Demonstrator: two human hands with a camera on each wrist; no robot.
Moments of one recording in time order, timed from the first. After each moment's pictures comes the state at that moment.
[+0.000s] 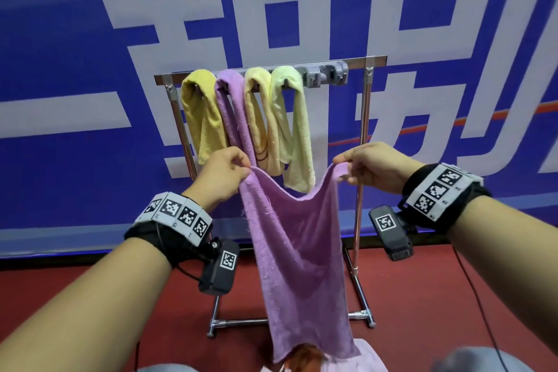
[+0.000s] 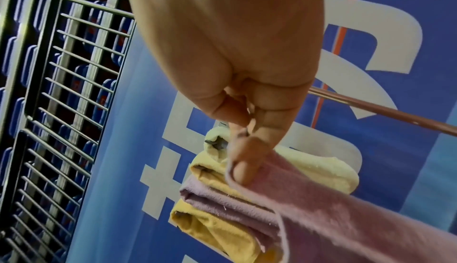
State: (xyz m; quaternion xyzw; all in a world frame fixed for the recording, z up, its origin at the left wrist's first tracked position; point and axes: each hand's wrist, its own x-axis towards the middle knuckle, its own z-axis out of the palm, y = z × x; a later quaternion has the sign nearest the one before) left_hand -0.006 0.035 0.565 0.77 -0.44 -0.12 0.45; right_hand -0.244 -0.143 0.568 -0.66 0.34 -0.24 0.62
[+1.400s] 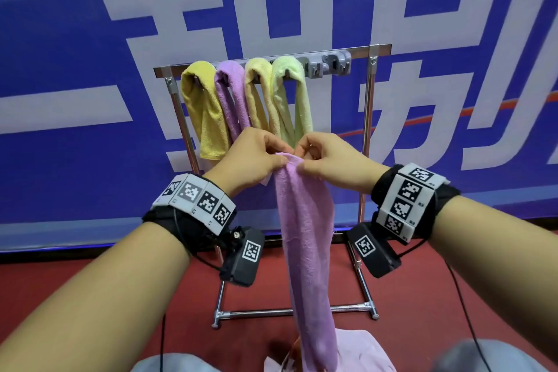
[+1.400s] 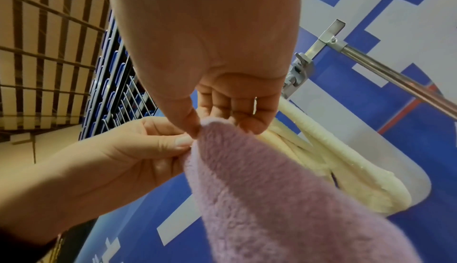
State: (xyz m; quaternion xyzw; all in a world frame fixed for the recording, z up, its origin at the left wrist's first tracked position) left_hand -0.060 0.029 0.596 0.70 -0.56 -0.13 0.43; right_hand -0.204 -0.090 0.571 -0.88 0.18 -0.26 0.36
